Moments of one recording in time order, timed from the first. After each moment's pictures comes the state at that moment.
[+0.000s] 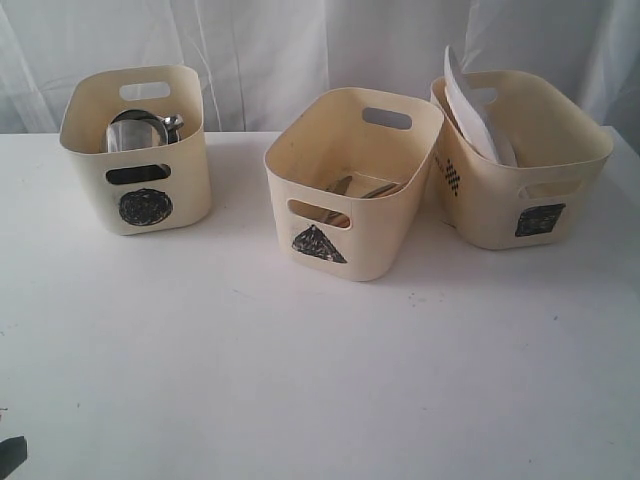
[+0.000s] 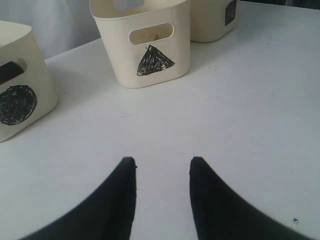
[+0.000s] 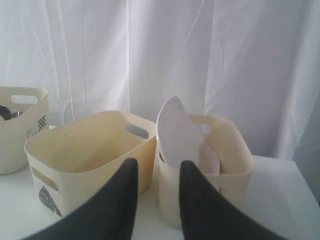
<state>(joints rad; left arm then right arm) -0.71 0.00 0.02 -0.06 0.27 0.18 0.10 0.35 -0.40 -0.15 0.19 0.13</state>
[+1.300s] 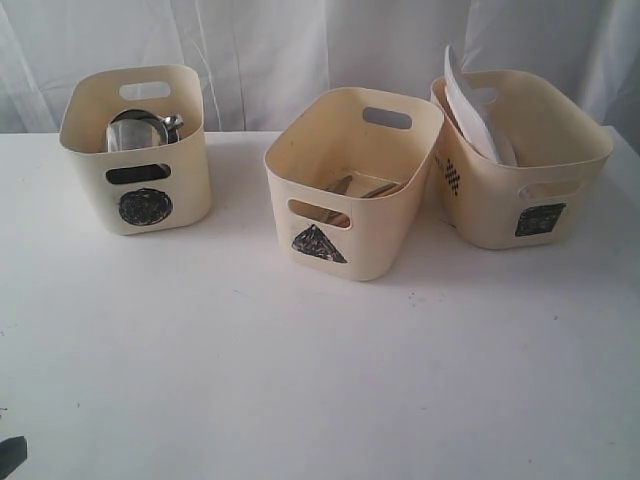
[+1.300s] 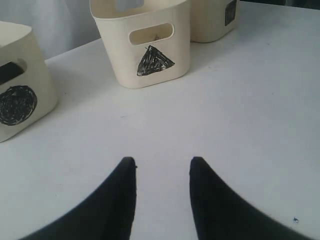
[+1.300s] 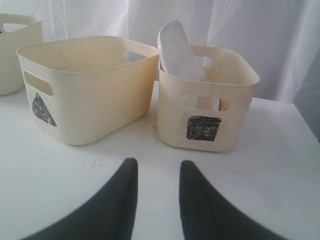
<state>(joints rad) -0.71 0.00 0.02 -0.06 0.27 0.18 0.10 0.01 -0.05 -0.14 0.27 0.05</state>
